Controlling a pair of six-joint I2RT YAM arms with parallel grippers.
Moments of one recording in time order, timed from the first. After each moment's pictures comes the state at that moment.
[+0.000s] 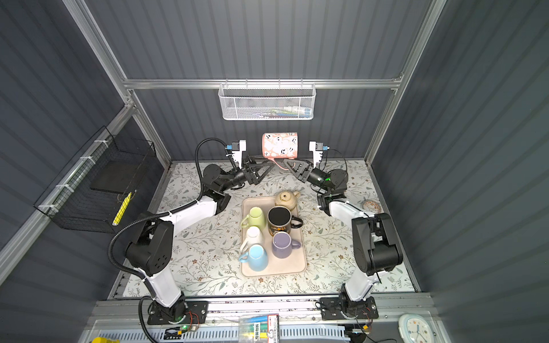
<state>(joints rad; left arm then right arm) -0.52 1.78 1.23 0.99 0.75 -0.77 0.20 1.68 1.00 1.21 -0.92 1.09</state>
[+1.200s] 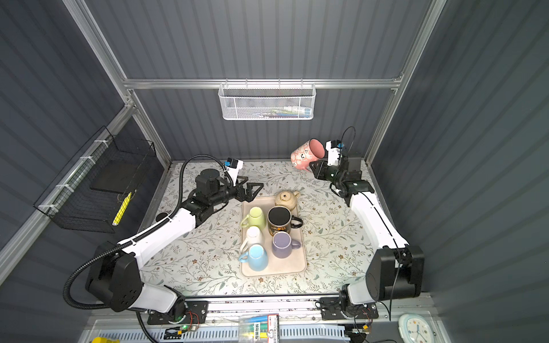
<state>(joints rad) -0.51 1.47 1.08 0.08 0.35 -0.26 0.08 1.47 1.30 -0.25 -0.43 0.34</state>
